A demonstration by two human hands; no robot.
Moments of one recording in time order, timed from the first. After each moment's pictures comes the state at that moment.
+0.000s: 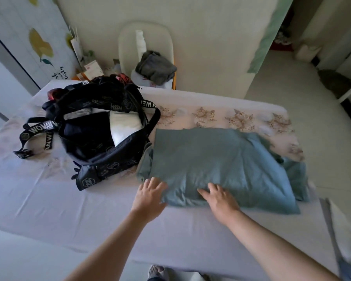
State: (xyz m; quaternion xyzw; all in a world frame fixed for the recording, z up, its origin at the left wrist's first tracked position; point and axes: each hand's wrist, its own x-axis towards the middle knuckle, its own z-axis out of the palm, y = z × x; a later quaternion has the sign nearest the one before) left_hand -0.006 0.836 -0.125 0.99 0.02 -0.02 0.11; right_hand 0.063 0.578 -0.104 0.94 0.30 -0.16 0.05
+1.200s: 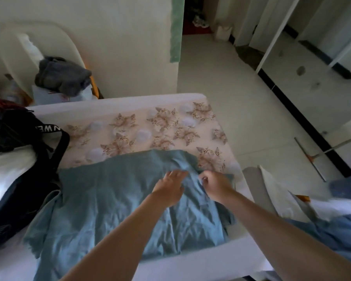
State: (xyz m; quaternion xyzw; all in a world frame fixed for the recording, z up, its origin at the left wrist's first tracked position) left_hand 0.156 0.571 -0.097 0.93 -0.18 -0.24 0.20; right_hand 0.143 0.373 -0.103 0.95 -0.06 -0.18 -0.24
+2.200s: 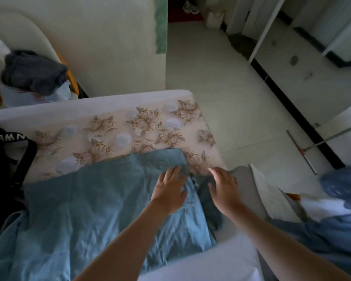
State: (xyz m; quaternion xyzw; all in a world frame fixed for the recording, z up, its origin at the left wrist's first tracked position) left_hand 0.183 0.507 -0.127 0.95 -0.25 -0.18 0.10; right_hand 0.143 0.293 -0.139 0.98 -0.03 -0.01 -0.18
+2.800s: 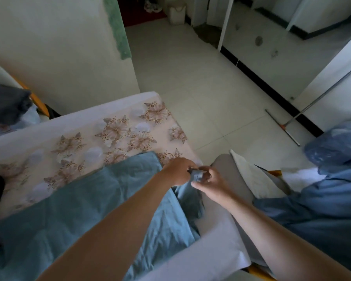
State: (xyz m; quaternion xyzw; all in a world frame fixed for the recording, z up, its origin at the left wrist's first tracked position) left_hand 0.226 0.391 -0.070 0.89 -0.30 -0.29 0.17; right_hand 0.128 0.253 -0.138 0.78 -0.25 -0.10 -0.57
